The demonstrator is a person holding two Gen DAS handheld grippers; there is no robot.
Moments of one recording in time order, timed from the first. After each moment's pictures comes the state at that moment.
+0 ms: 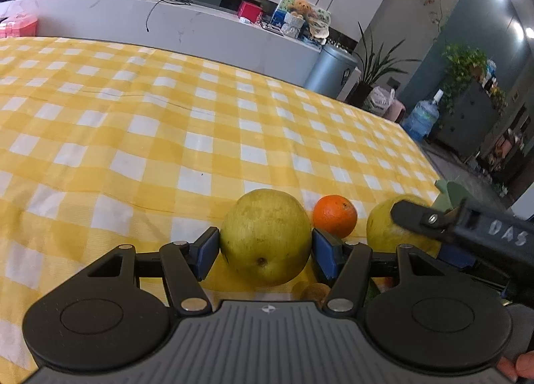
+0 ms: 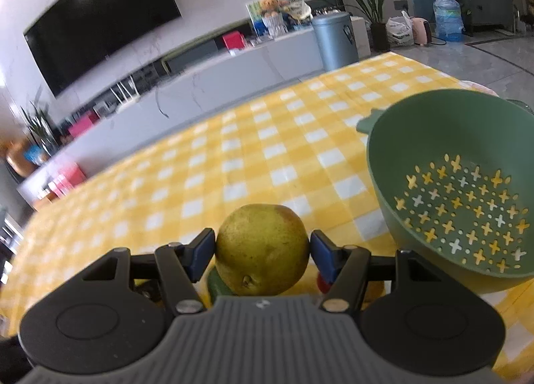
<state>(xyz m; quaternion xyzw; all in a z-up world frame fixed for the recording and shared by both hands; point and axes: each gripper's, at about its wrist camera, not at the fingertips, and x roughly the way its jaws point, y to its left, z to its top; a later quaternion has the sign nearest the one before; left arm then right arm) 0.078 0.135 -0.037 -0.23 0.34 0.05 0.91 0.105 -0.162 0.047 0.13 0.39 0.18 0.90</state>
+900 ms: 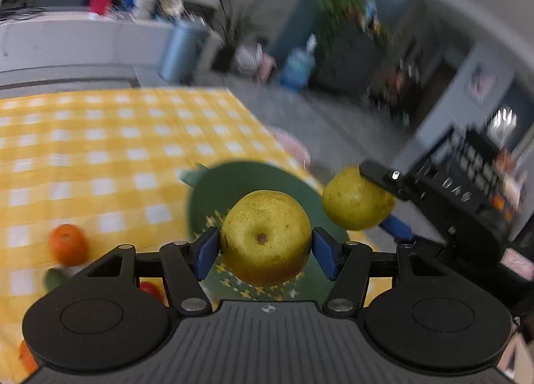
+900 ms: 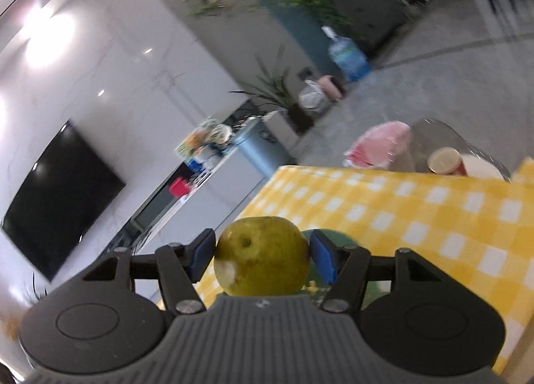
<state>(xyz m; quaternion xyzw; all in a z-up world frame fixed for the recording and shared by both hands) 0.169 -0.039 0.032 -0.15 0.38 -0.18 0.90 0.099 -0.372 0.098 0.35 0.24 0.03 0.91</state>
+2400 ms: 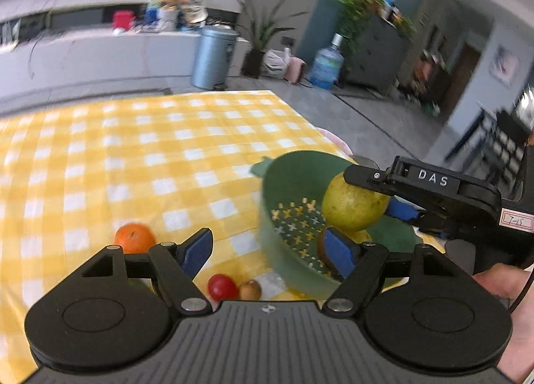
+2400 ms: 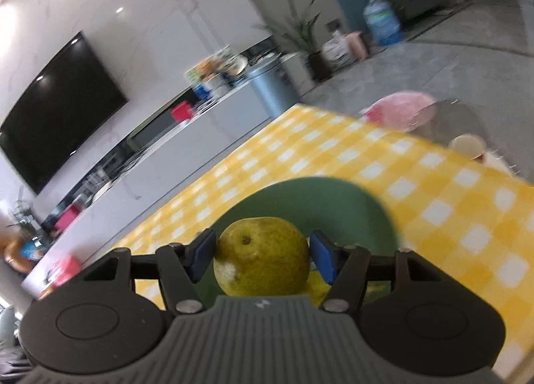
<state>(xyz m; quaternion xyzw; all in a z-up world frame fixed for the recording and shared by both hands) 0.141 0.007 0.016 -0.12 0.36 -0.12 0.92 0.142 -0.331 0.068 0.25 0.34 0.11 0.90</state>
